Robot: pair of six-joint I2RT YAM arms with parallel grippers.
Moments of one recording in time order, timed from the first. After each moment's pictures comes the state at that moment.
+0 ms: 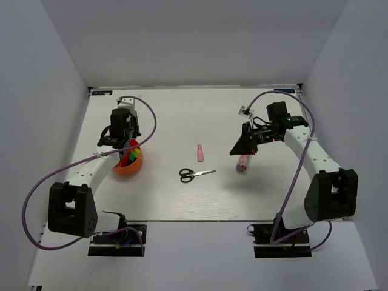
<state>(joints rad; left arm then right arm) -0.19 1.33 0.89 -0.08 -0.21 -0.08 0.19 1.45 1.16 -0.88 -1.18 -0.50</state>
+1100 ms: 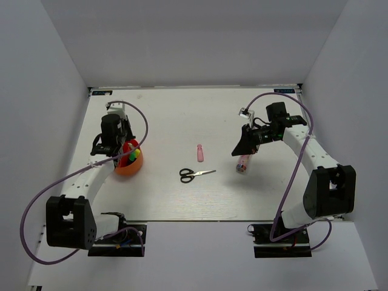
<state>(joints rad) -0.09 1.23 0.76 0.03 -0.12 -0.15 0.18 1.48 1.16 -0.90 -1.10 -0.44</state>
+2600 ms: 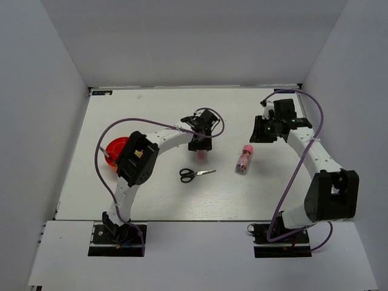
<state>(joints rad) -0.75 2.14 1.66 -0.65 -0.20 -0.67 0.13 1.44 1.13 -0.64 -0.31 0.08</state>
